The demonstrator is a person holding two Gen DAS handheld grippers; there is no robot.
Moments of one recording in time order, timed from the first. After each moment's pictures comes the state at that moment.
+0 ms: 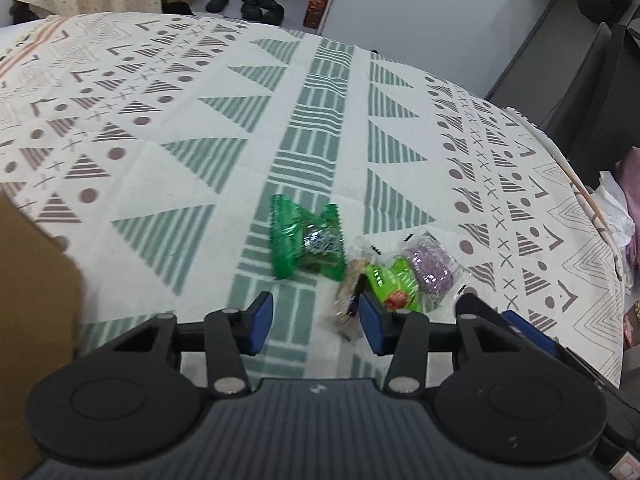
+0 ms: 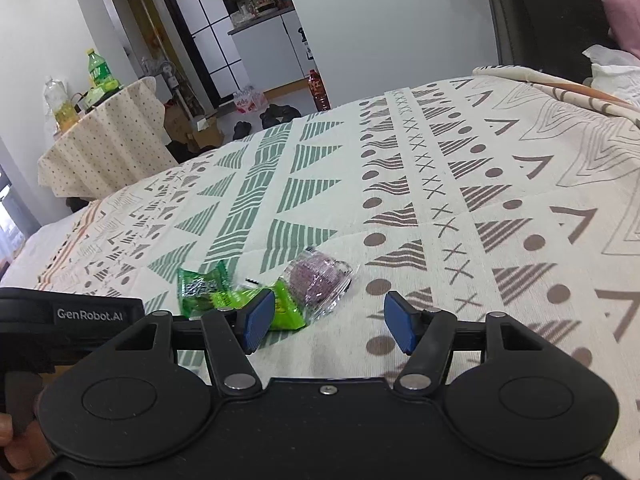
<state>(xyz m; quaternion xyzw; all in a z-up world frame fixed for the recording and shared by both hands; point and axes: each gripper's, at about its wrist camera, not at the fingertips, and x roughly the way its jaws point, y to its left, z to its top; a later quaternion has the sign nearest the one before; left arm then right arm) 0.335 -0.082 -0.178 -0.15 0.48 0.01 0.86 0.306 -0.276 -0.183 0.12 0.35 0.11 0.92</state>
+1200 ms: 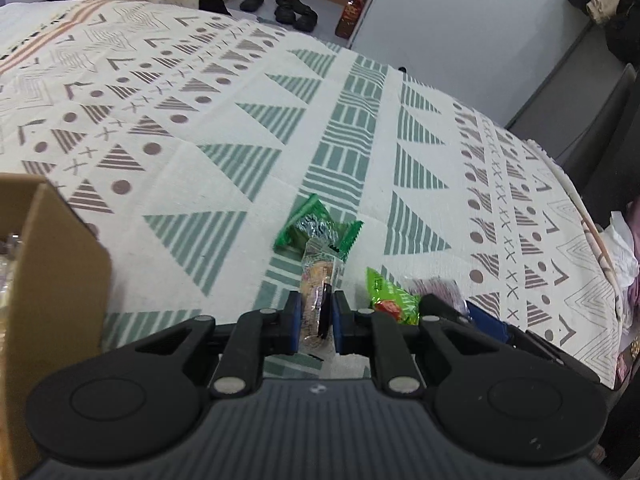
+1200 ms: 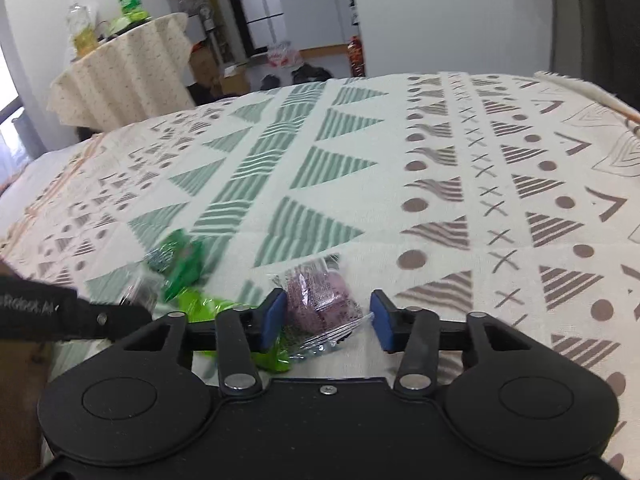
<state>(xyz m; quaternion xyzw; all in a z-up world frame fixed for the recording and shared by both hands) 0.325 -0.064 -0.162 -0.19 0.47 0.06 0.86 0.351 -0.247 -0.199 0.04 0.39 0.17 0.90</state>
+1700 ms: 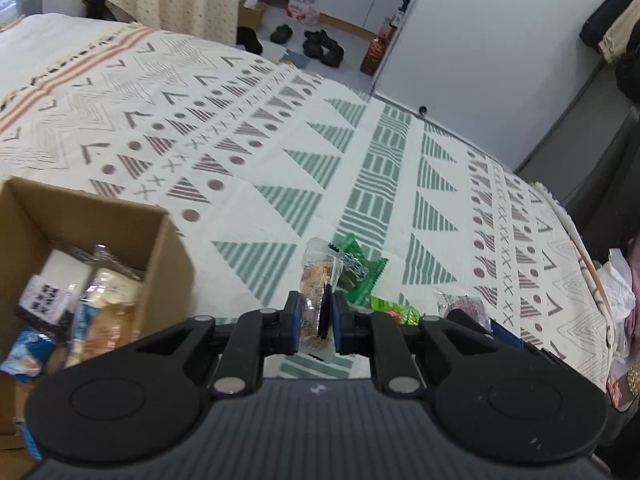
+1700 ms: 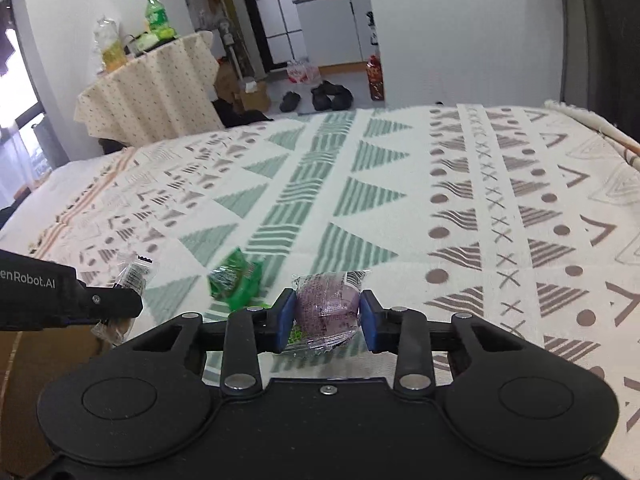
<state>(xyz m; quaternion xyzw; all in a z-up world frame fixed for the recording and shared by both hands) 0.286 -0.040 -0.116 -0.20 0.43 0.10 0.88 0.324 -0.239 -0.156 0.03 0.36 0.19 0.91</state>
